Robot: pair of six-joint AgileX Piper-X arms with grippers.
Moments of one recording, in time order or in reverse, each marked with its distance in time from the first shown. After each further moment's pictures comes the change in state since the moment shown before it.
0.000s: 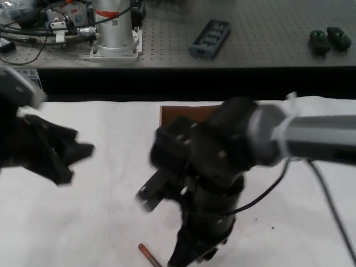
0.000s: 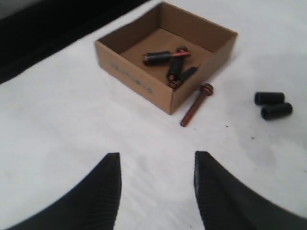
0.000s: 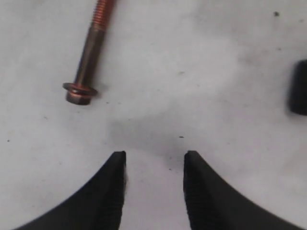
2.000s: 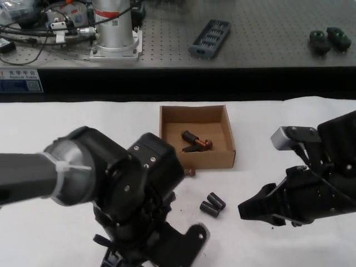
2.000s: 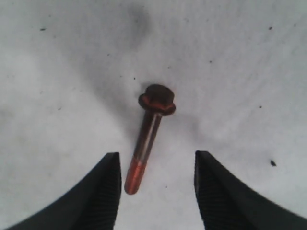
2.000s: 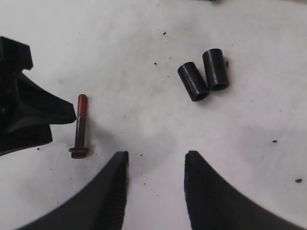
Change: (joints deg) left arm -39.3 15.3 -12.4 36.1 -36.4 54.7; right arm -25.5 -27.0 34.0 -38.4 -27.5 14.2
